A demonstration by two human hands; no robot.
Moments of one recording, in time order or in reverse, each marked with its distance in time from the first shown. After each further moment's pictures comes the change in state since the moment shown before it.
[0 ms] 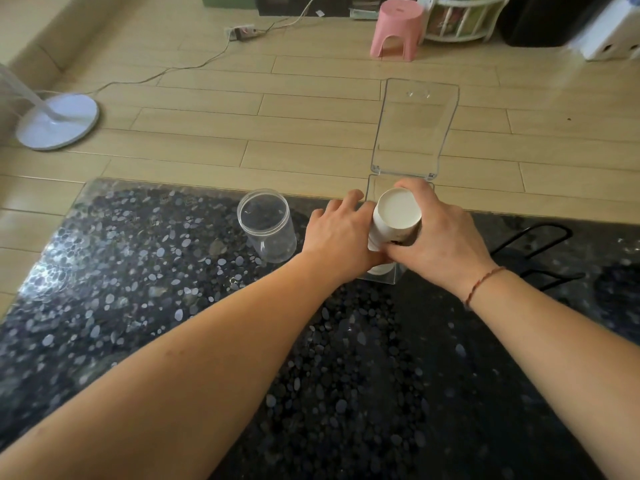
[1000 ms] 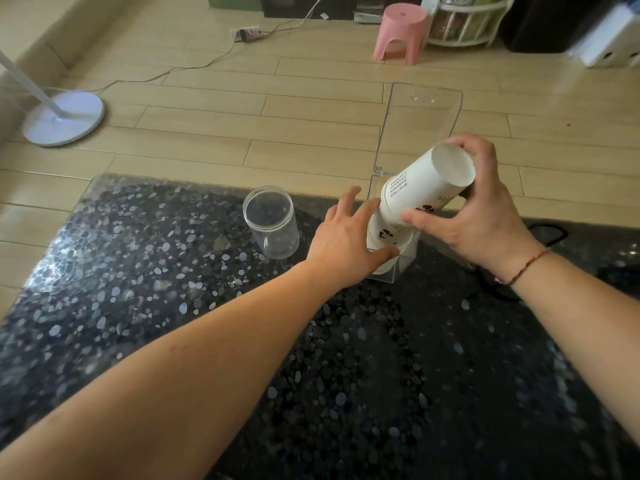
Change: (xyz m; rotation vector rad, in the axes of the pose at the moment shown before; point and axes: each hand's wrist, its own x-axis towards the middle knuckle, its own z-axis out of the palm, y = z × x) left_hand -0.016 0.003 0.003 -0.239 0.006 -0.049; right_hand 0.006 0.023 -0.028 0.458 0.130 -0.095
